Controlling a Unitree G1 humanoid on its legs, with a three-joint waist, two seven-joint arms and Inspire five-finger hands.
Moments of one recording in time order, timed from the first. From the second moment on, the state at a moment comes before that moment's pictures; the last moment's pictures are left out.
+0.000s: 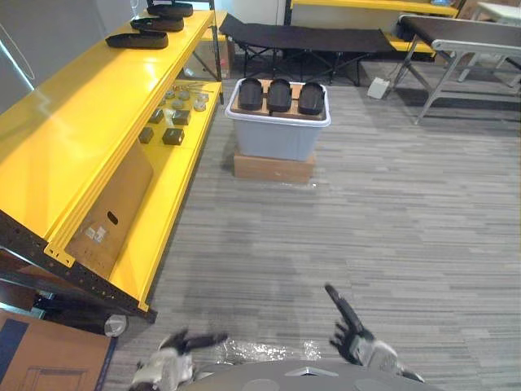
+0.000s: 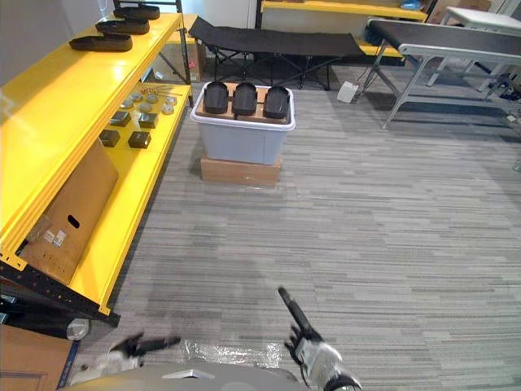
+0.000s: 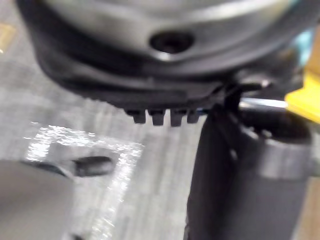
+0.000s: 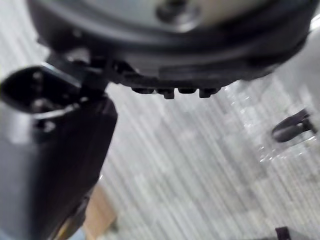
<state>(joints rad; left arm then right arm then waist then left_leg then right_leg) 0.02 0.17 -0.07 0.91 -0.29 0.14 0.00 -0.07 -0.11 -0.17 1.03 0.42 0.12 0.22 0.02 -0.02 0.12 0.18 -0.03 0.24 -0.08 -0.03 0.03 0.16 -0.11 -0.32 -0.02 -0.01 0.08</state>
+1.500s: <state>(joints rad) 0.16 0.13 -0.06 0.48 -0.47 -0.11 -0.02 0.17 -0.04 -0.08 0.71 0.60 -0.16 0.12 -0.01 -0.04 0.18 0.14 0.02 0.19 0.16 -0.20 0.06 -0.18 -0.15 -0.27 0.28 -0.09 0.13</state>
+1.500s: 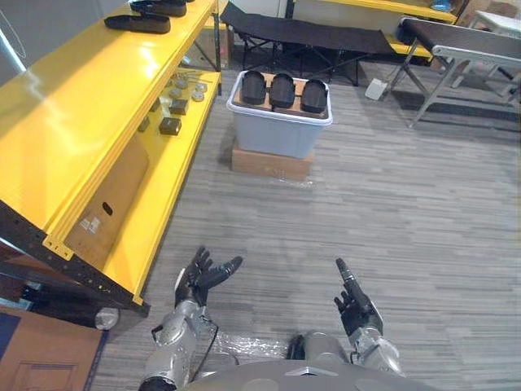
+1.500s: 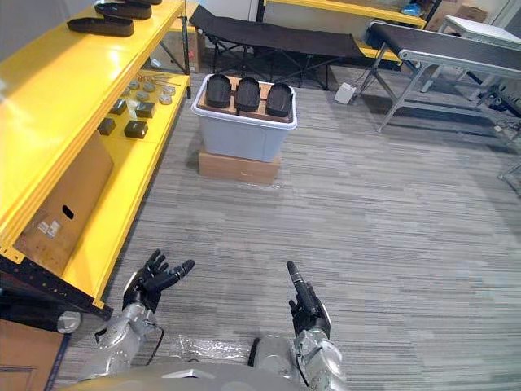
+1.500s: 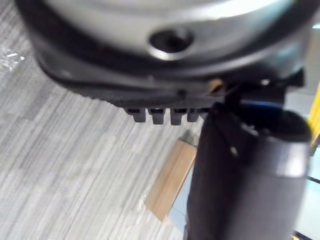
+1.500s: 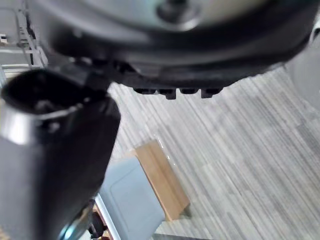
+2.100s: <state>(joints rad) 0.24 0.04 -0.08 0.37 -0.60 -0.08 0.02 0.11 -0.12 0.03 0.59 0.52 -0.13 0.16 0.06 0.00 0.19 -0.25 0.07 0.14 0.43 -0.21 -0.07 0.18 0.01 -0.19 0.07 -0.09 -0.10</state>
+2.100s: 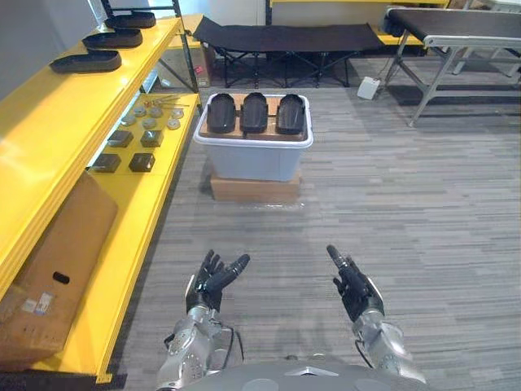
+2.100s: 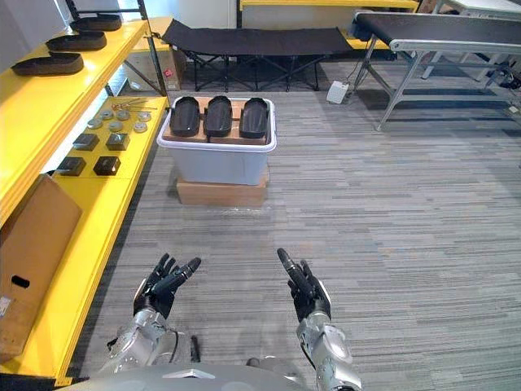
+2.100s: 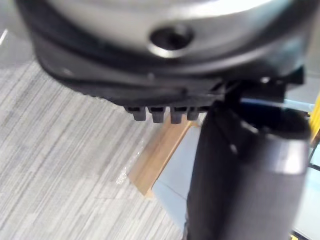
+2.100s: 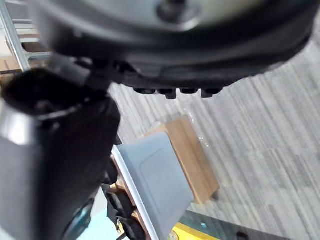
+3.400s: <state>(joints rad) 0.26 0.00 0.02 -0.02 -0.33 -0.25 0.39 0.49 -0.20 0.04 0.03 0.51 -0.18 0.36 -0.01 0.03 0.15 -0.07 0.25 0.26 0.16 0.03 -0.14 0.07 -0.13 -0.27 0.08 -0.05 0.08</state>
